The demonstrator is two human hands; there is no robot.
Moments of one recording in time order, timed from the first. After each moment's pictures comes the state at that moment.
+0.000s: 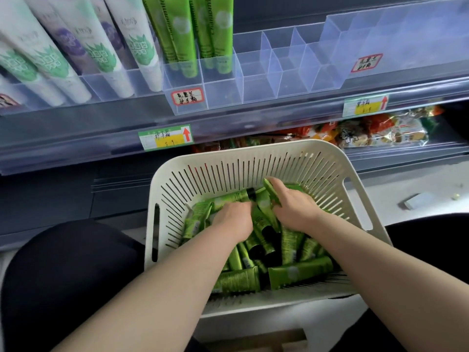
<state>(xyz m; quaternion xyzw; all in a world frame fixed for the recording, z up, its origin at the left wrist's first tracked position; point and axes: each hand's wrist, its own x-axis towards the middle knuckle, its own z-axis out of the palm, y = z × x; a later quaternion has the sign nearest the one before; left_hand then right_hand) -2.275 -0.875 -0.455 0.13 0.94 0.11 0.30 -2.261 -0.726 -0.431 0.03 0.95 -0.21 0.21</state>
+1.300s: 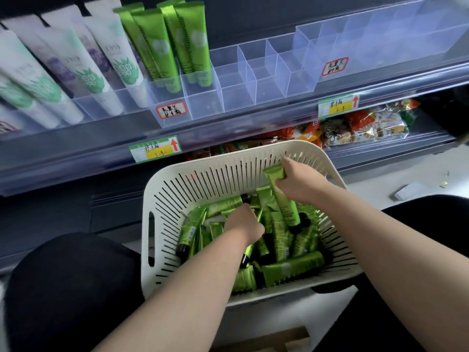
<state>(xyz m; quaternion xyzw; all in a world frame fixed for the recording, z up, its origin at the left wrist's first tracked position) -2.258 -0.839 -0.453 -0.02 0.90 0.26 0.35 -2.274 -0.698 -0.376 0.12 0.95 -0.23 0.17</state>
